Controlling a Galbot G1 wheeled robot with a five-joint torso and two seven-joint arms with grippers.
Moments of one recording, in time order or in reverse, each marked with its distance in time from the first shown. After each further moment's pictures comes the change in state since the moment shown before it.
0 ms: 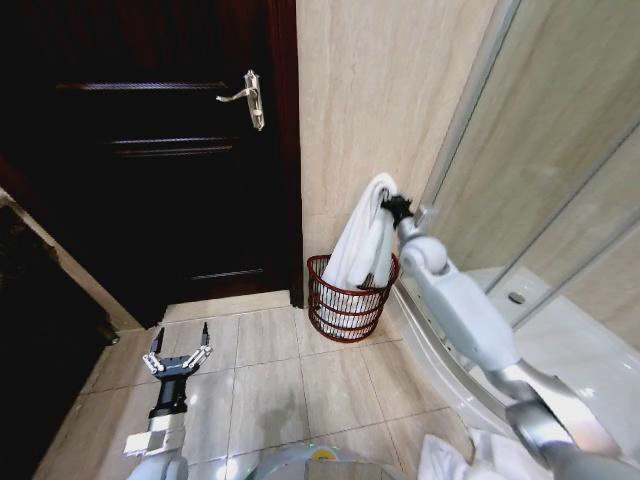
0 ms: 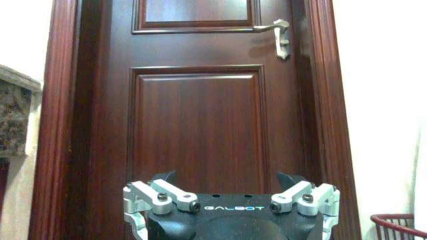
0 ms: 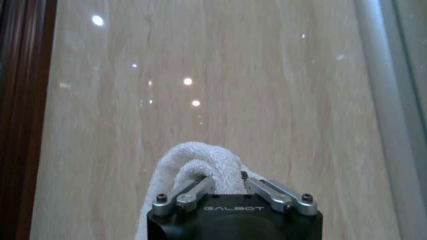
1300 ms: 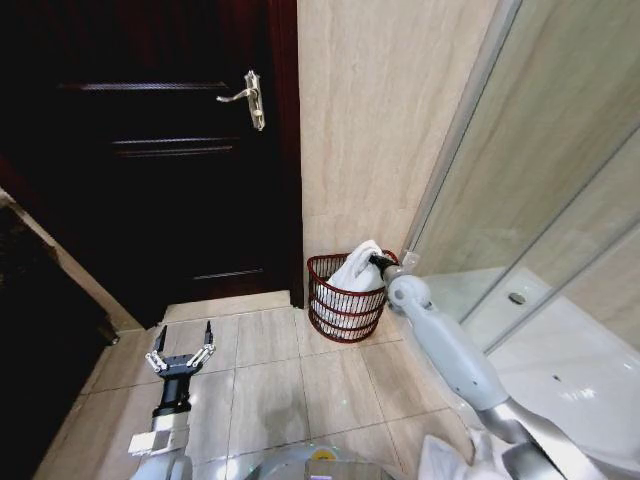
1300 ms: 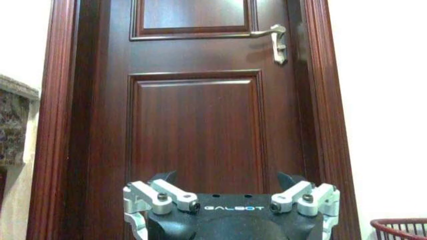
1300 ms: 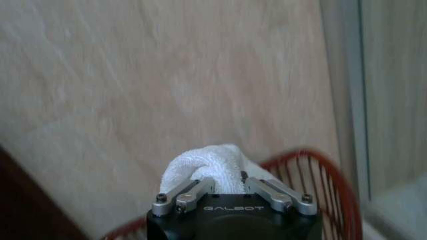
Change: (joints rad) left arm 0.005 -0.006 0.004 -0.019 0.017 -0.006 -0.014; right arm -0.242 0.003 0.048 0.073 0.413 -0.301 0.264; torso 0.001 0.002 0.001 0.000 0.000
